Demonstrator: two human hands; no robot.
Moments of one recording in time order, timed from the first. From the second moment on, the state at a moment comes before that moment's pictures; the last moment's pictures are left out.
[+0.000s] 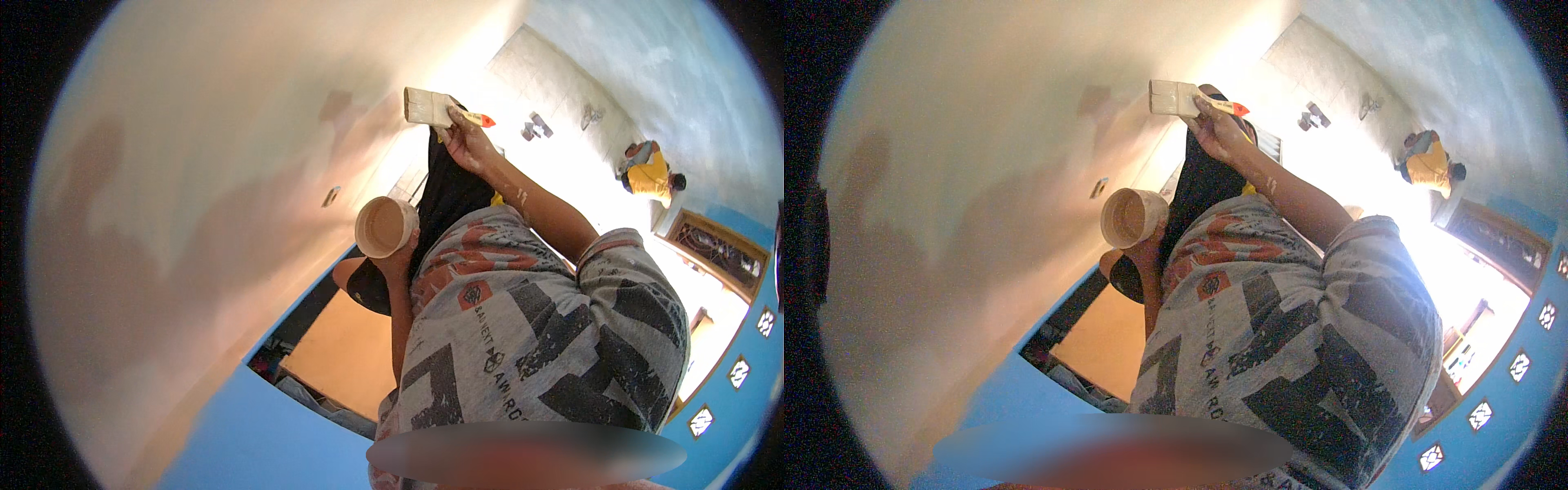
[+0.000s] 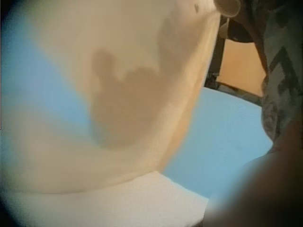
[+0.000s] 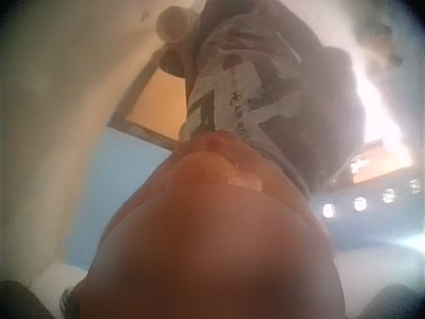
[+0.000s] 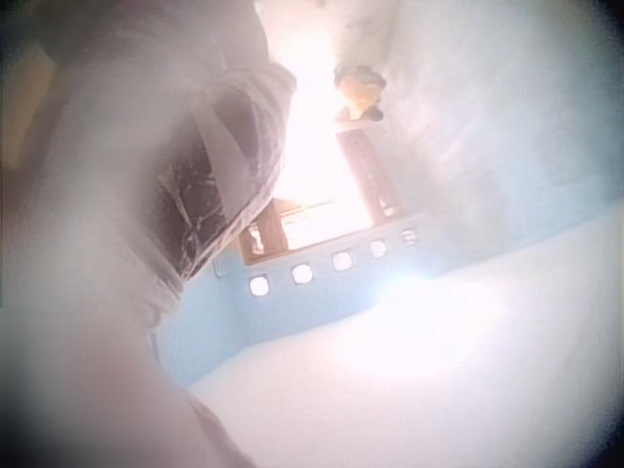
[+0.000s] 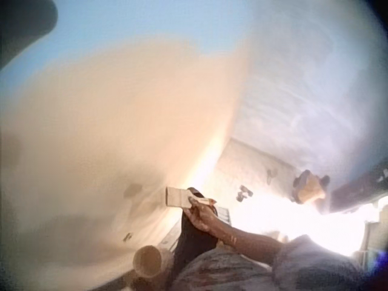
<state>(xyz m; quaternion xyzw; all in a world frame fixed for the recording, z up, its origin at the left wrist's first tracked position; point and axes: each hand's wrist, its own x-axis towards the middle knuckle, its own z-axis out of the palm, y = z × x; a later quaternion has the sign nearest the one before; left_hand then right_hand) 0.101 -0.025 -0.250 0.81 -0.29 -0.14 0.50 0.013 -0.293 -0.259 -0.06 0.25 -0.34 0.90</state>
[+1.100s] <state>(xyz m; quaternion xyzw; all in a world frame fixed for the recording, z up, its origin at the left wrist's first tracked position) 0.110 0.001 -0.272 0.86 -0.32 -0.05 0.41 0.036 -0.236 -0.158 -0.55 0.10 -0.23 0.79</state>
